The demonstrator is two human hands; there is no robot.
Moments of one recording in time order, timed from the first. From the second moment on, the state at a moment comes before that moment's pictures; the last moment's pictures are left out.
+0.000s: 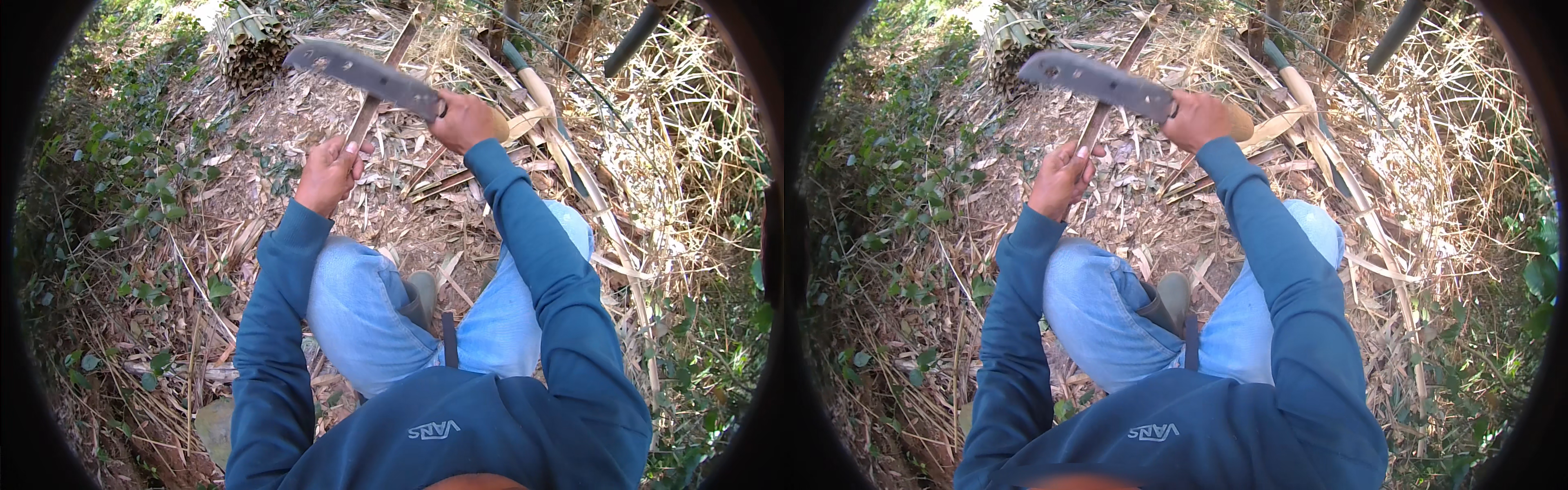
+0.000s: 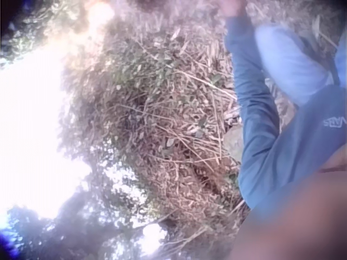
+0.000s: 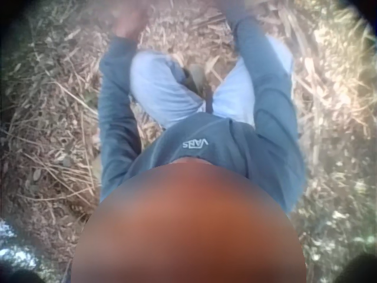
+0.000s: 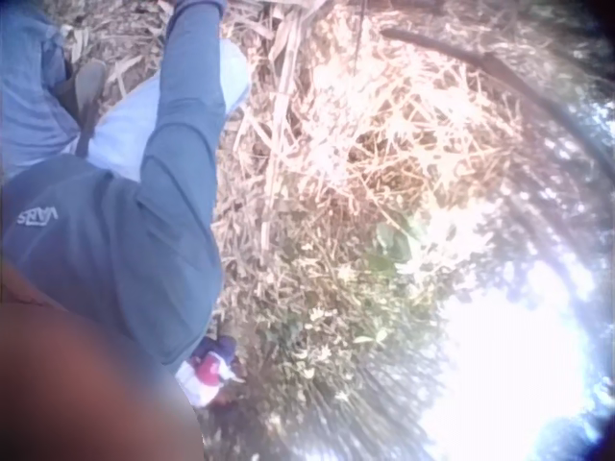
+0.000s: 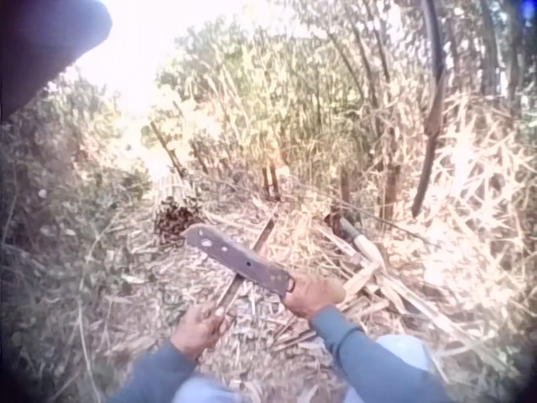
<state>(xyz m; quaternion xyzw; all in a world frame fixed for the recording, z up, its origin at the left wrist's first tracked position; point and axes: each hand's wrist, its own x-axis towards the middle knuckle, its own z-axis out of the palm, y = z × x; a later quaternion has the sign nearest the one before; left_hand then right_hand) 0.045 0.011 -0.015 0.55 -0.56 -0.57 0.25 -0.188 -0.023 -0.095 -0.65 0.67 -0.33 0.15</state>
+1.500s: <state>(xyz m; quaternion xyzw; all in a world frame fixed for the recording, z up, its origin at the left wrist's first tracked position) 0.072 0.014 -0.009 0.42 -0.40 -0.79 0.21 -0.226 -0.022 -0.091 -0.70 0.63 -0.32 0.09</state>
